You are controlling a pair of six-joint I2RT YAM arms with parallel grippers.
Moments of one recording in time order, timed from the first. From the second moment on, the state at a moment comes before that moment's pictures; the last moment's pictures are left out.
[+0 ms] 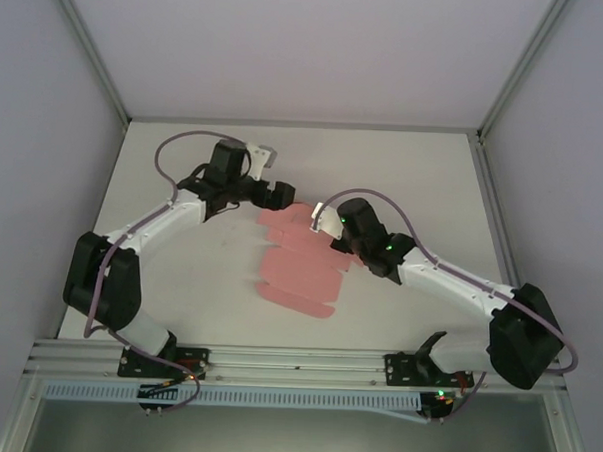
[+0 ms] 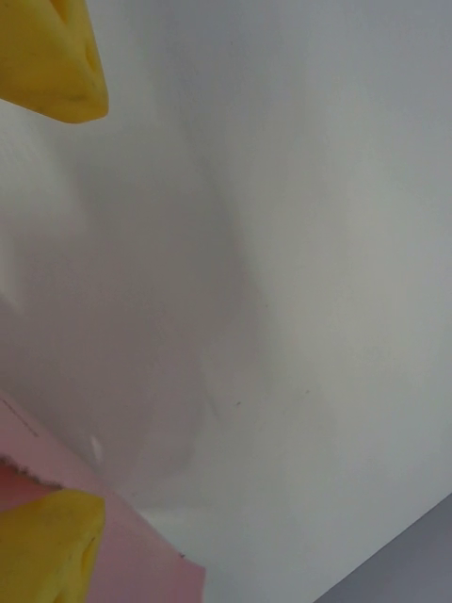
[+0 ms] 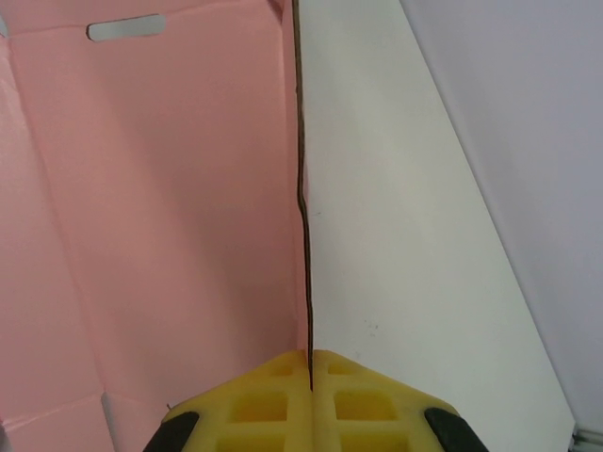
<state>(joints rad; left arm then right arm) -0.49 1.57 1.16 -0.28 0.34 -0.16 0.77 1.30 0.83 -0.21 0.30 -0.64</state>
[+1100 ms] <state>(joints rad) -0.57 1.26 0.88 -0.12 -0.03 -0.33 0.77 1.23 0.76 -0.16 0.31 -0.44</state>
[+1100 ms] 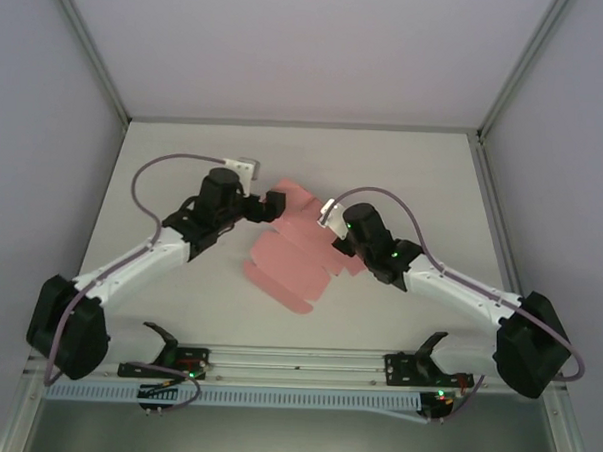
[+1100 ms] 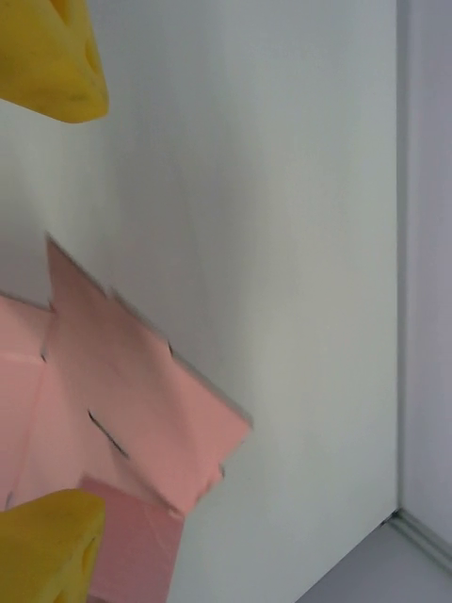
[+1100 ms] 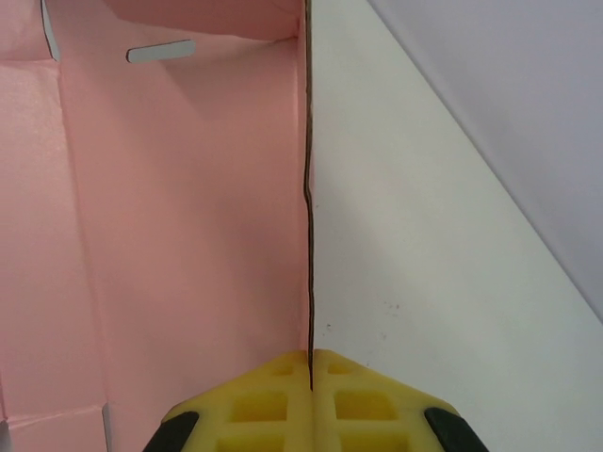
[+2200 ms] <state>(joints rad) -0.48 1.50 0.71 0.10 0.39 -0.26 0.77 1.22 0.75 -0.11 0.26 -0.45</state>
